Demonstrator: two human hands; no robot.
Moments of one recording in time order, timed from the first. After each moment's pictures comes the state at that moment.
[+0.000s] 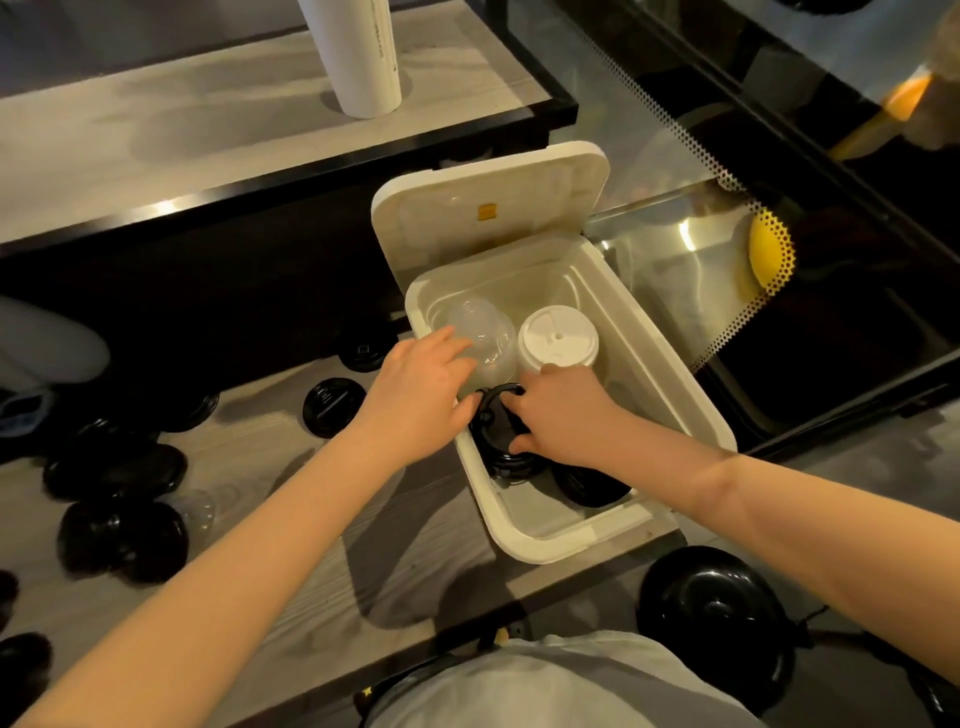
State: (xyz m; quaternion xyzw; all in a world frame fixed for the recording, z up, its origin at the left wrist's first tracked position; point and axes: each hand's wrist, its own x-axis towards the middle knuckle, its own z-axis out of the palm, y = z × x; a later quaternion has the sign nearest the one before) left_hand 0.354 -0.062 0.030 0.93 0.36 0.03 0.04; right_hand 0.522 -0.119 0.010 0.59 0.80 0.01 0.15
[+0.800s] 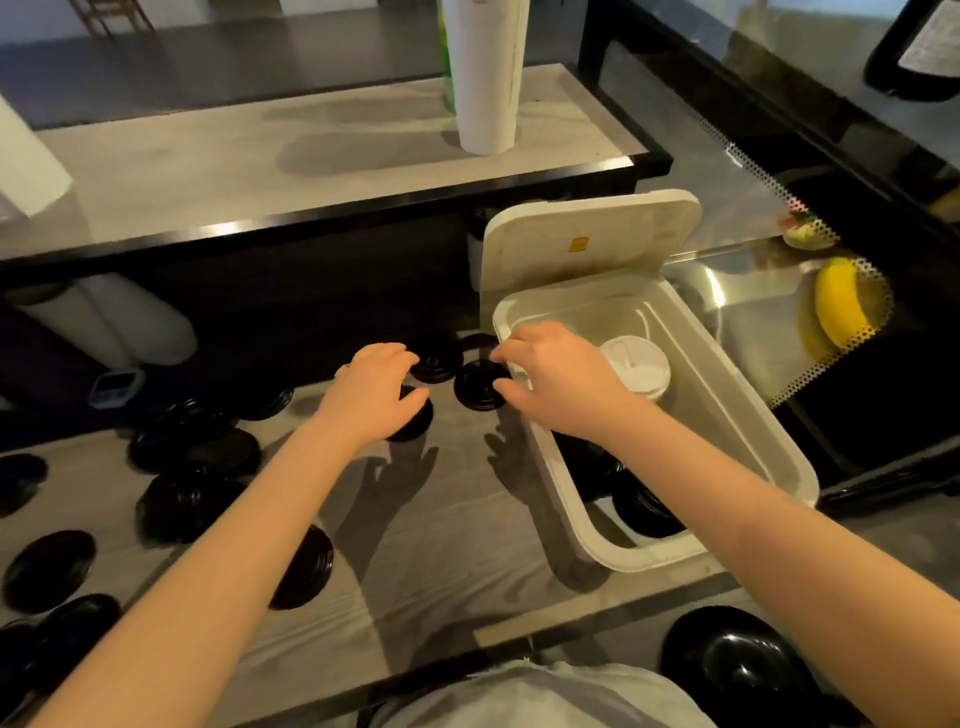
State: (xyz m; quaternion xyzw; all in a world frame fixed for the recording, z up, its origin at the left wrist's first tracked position) left_hand 0.242 -0.027 0.039 0.83 0.54 -0.01 0.14; right_hand 0.449 -0.088 0.072 0.60 0.79 -0.08 -0.11
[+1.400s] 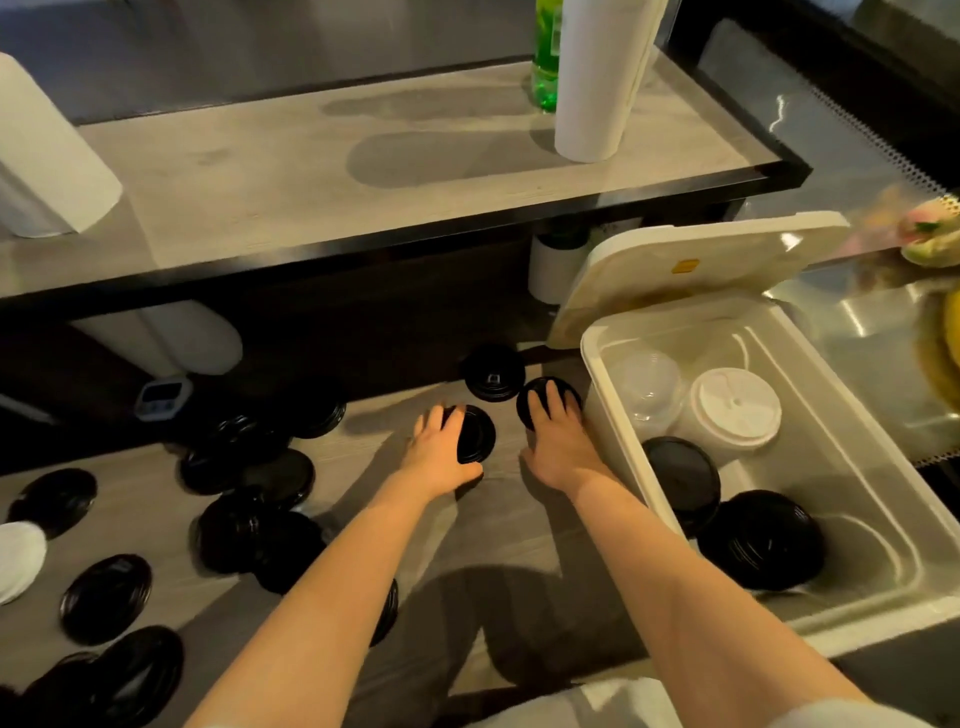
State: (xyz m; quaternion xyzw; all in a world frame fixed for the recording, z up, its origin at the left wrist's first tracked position) left_hand 0.216 0.015 -0.065 0.74 0.60 -0.10 0.29; right_hand 0.384 -0.015 -0.082 0.74 0.62 -0.26 0.03
